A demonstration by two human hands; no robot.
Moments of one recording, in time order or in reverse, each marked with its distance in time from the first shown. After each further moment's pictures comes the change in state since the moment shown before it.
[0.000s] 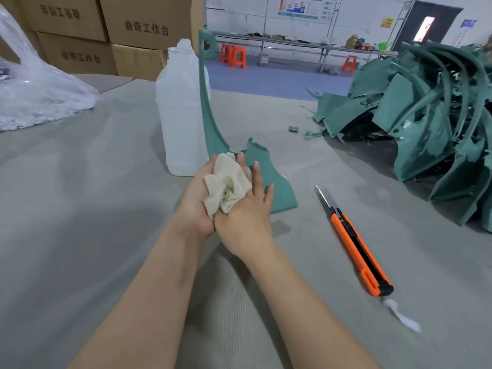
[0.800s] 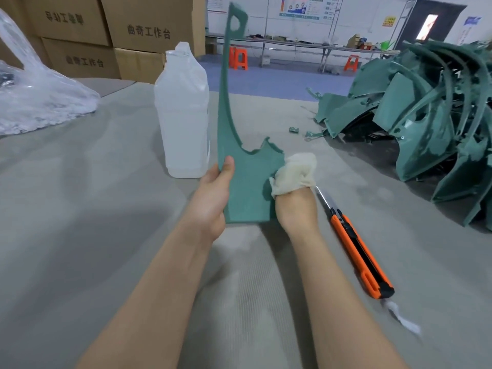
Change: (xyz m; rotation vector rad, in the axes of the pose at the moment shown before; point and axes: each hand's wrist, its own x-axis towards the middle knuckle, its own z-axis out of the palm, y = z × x) left_hand 0.007 -0.013 0.004 0.562 0.198 0.392; right_hand 0.019 0.060 -0.048 0.253 0.108 0.469
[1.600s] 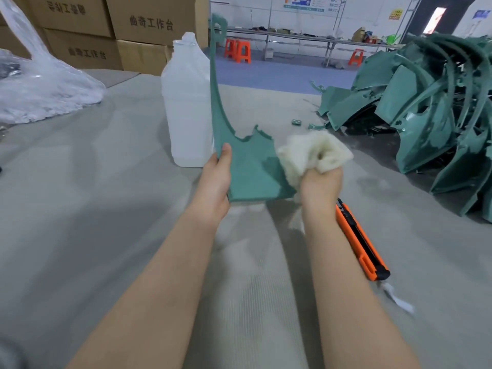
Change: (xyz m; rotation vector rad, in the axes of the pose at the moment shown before) left_hand 0.010 -0.006 0.002 -0.022 0.124 0.016; right_hand -0.008 -0.014 -0.021 0.506 0.356 -0.053
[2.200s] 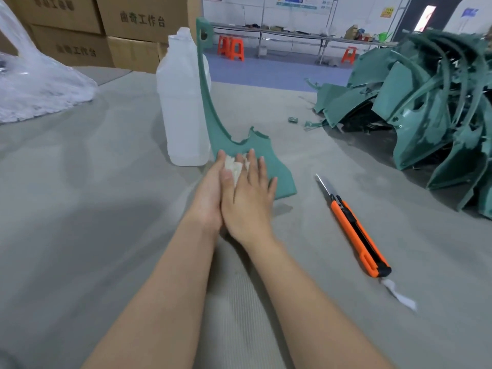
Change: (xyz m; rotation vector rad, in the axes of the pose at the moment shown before) left_hand -0.006 -0.012 -0.012 -0.293 -0.205 -0.256; right_hand -0.065 0.026 0.064 -0.635 -0.468 -0.361
